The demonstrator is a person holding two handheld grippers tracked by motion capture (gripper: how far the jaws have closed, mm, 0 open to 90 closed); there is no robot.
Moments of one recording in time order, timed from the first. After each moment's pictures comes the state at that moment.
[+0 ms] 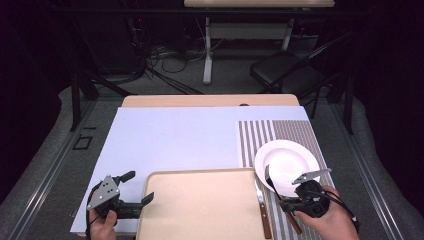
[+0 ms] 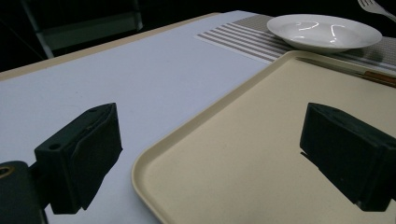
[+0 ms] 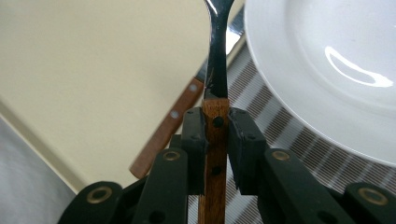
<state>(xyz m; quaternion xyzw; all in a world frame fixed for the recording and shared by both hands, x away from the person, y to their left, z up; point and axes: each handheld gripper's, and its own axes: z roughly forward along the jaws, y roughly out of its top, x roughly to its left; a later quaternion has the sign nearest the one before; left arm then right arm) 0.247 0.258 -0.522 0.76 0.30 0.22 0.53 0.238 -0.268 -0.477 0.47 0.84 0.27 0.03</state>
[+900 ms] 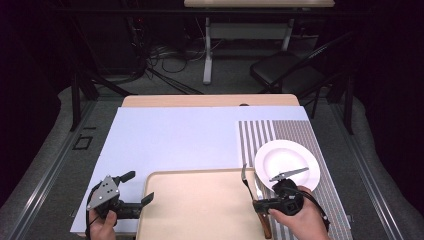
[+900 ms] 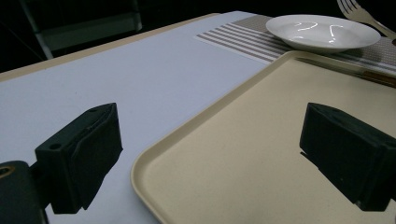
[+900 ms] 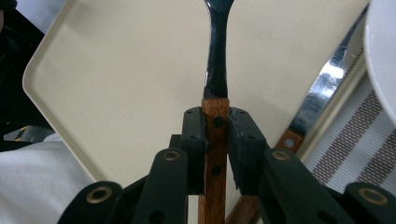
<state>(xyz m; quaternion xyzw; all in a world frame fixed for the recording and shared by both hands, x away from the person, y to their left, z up) 0.247 0.259 -0.522 0.76 0.30 0.21 0.53 0.247 -0.215 -0.489 0.48 0.81 0.33 -0.05</state>
